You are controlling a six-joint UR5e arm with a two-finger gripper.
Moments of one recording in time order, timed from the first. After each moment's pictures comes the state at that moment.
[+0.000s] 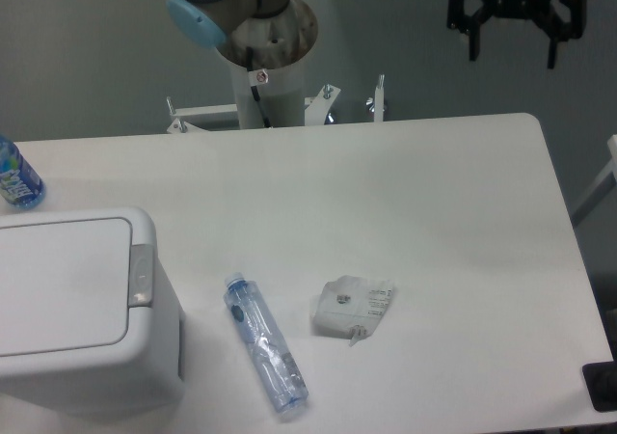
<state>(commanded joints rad) 2.86 -1.55 -1.48 -1.35 1.50 1.34</state>
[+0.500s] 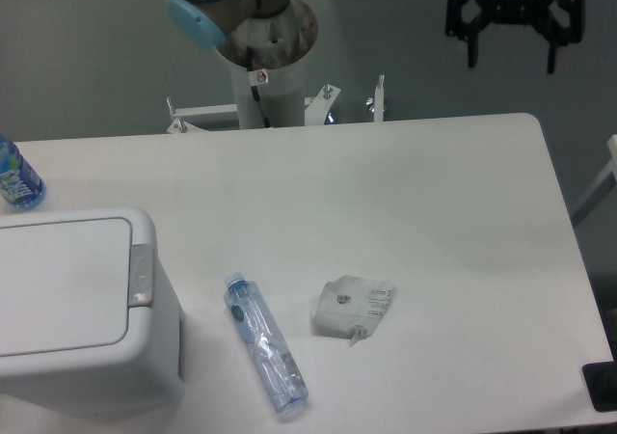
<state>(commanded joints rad) 2.80 -1.58 -1.49 -1.24 1.50 1.06</state>
